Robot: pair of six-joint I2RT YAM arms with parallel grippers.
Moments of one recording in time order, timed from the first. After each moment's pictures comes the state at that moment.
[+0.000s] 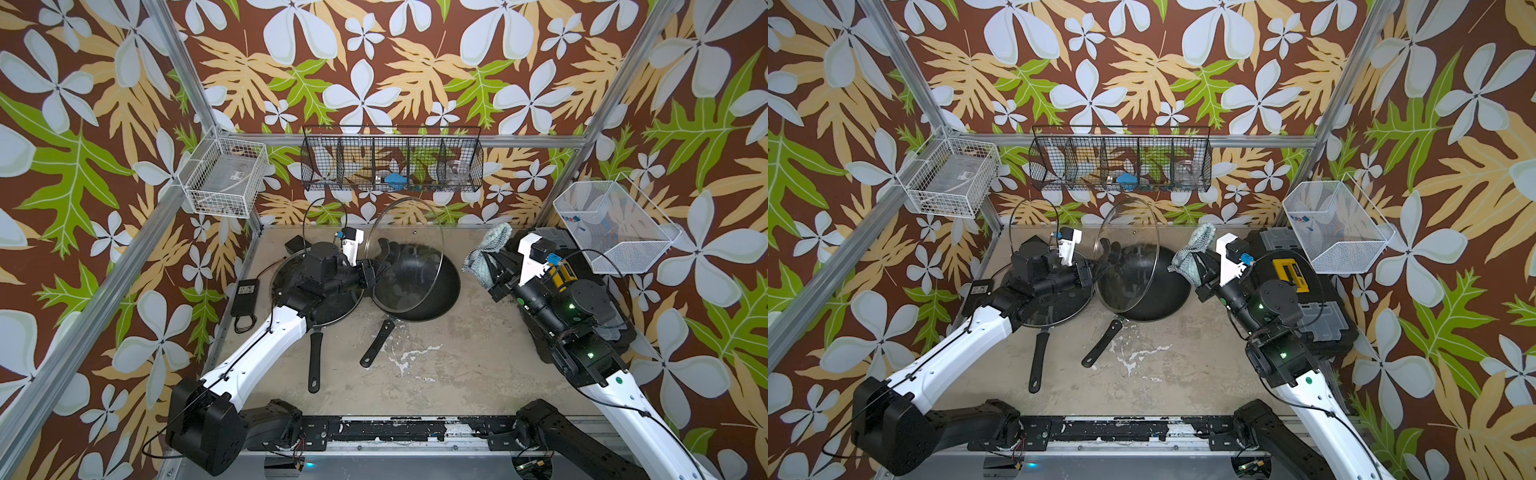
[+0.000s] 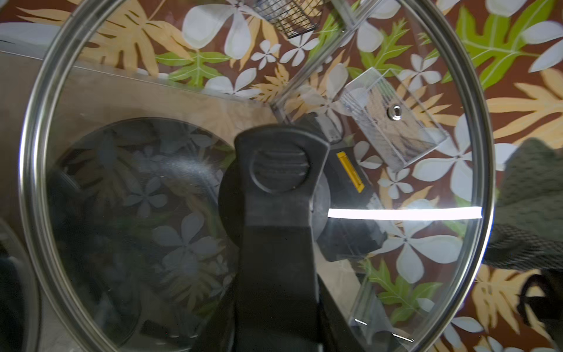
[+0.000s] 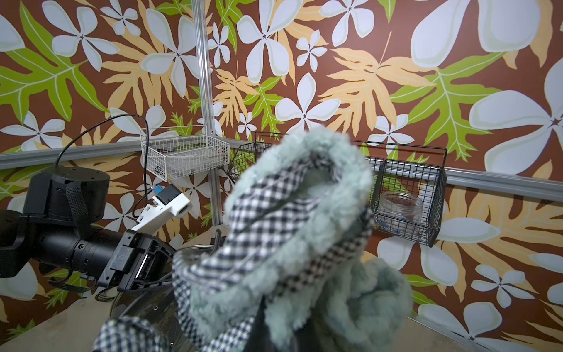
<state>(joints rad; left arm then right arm) -0.44 1.25 1.03 -0.11 0.43 -0.59 0.45 0.78 0.93 0.02 -0.17 0.01</state>
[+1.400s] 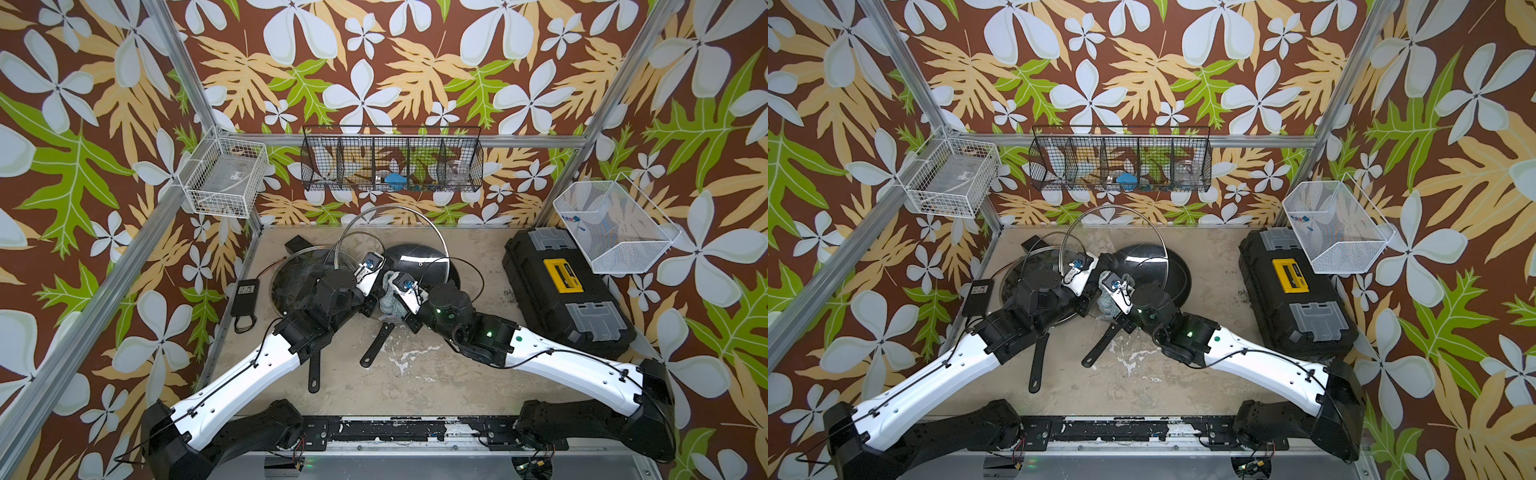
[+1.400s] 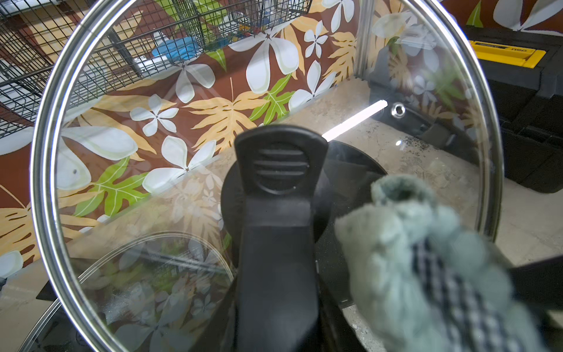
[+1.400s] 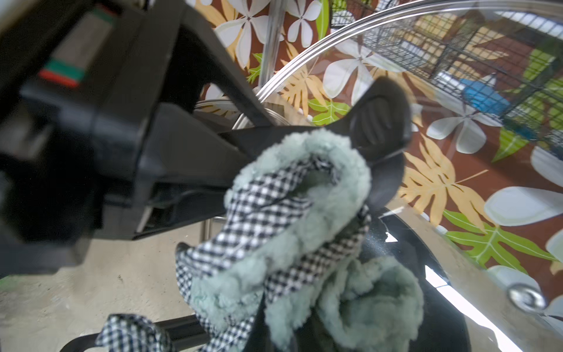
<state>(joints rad) -0.72 1.07 0.97 -0.26 -0.18 0.09 0.98 1.27 1.04 -0.14 0.27 -0.15</state>
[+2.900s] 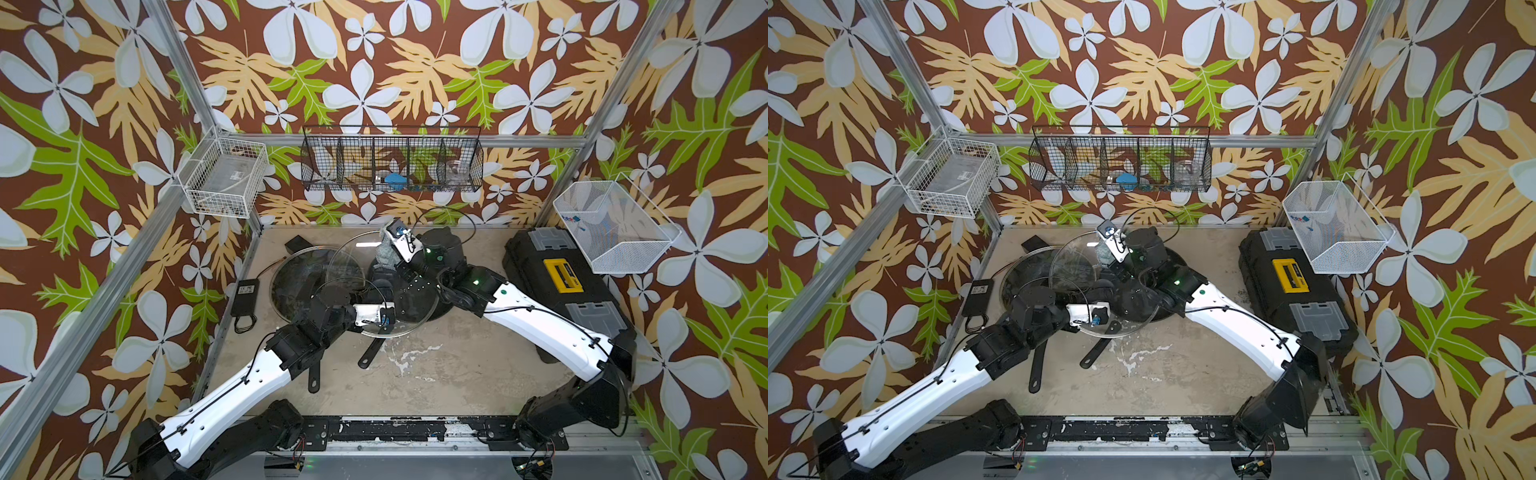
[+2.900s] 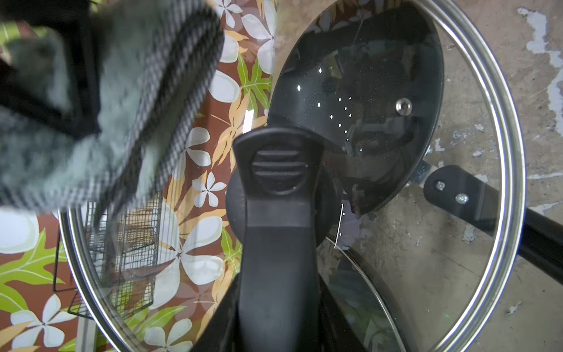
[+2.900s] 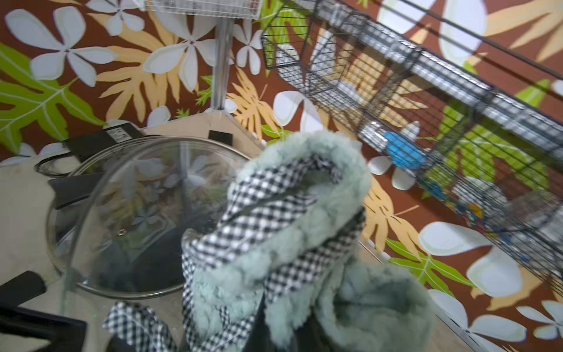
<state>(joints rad) -0.73 0.95 0.82 -0.29 -0.20 1.12 0.85 1.58 1.52 -0.27 0.20 -0.28</state>
